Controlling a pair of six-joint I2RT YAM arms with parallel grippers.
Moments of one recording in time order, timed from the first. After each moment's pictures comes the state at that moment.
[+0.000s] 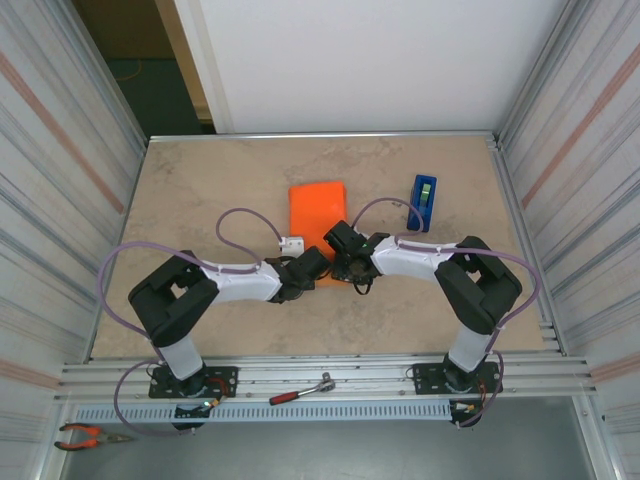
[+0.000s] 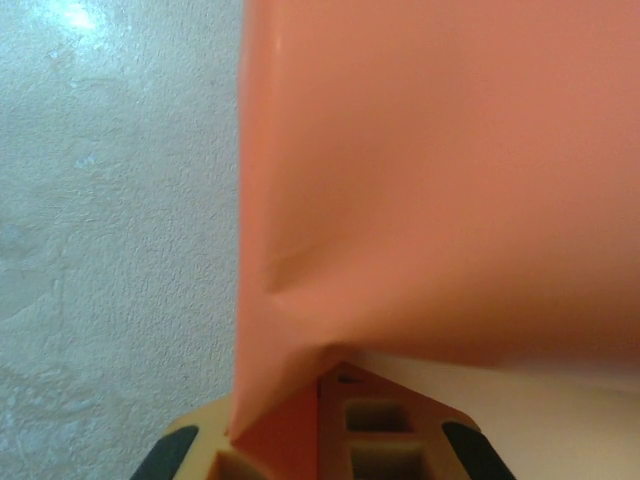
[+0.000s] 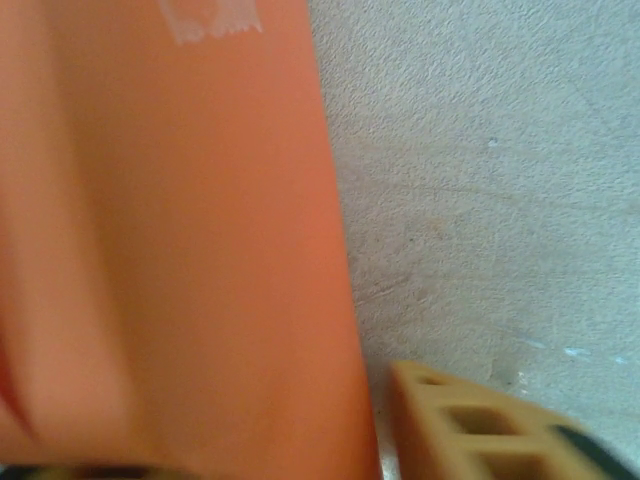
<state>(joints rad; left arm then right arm) -0.92 1.72 0.86 -0.28 -0.52 -0.86 0.80 1.75 1.00 -0.47 0.10 0.94</state>
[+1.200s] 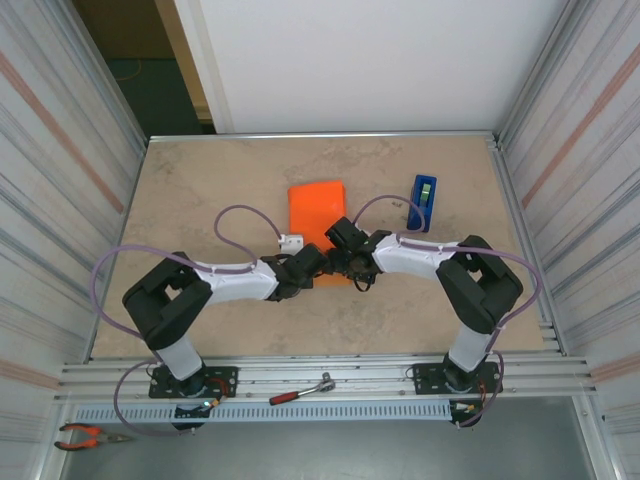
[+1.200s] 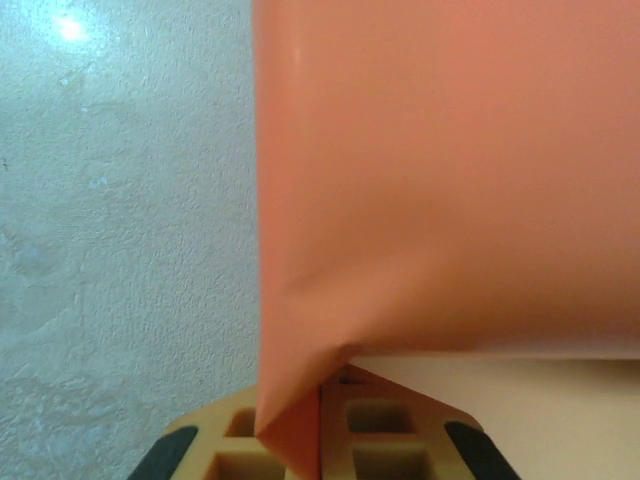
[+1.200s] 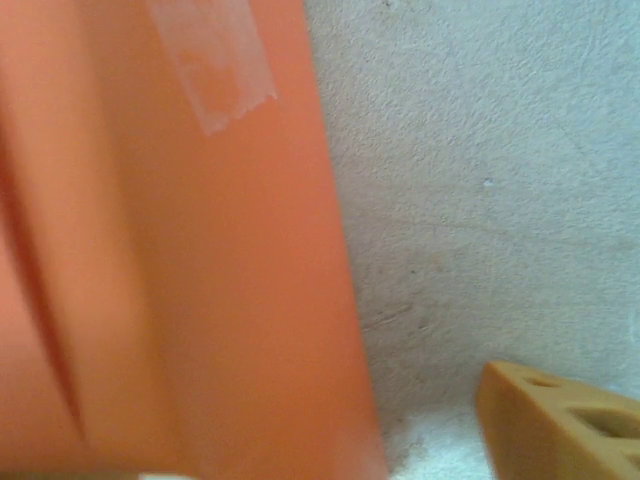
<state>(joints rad) -0.91 1.69 0.86 -0.30 -0.50 -0.81 0.78 1.74 1.01 -0.45 0.10 0.93</state>
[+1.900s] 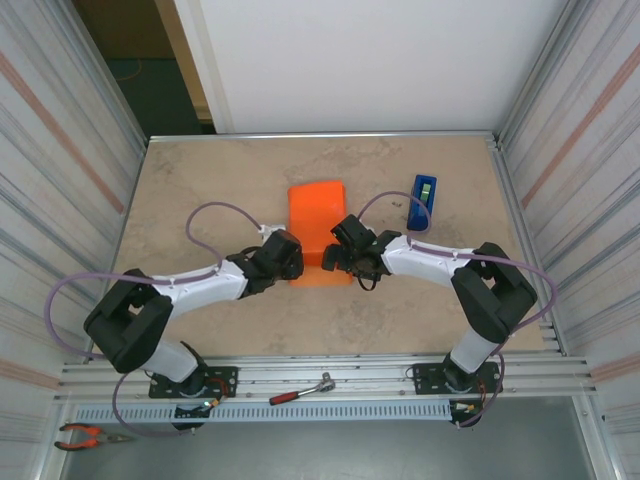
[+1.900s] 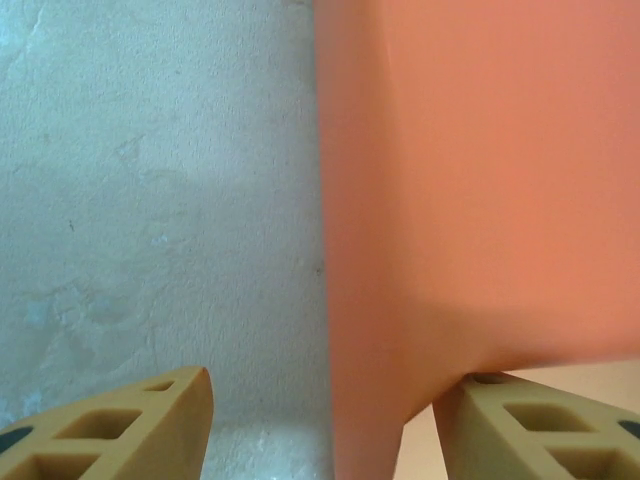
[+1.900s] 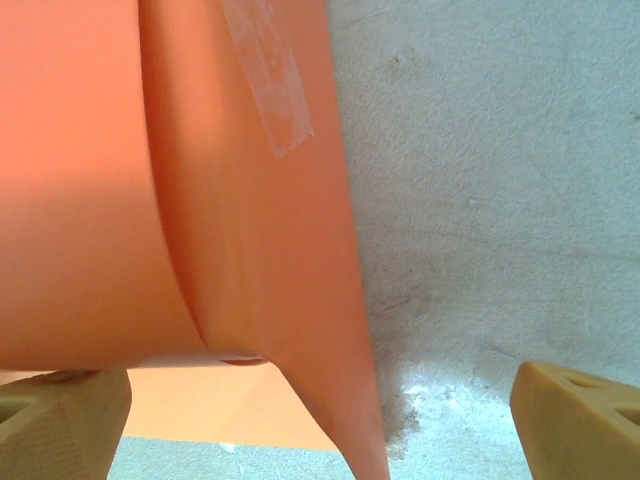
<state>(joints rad) -0.76 1.48 0.74 -0.20 -0.30 -0.66 0.77 1.66 0.98 -0.44 0.10 0.89</state>
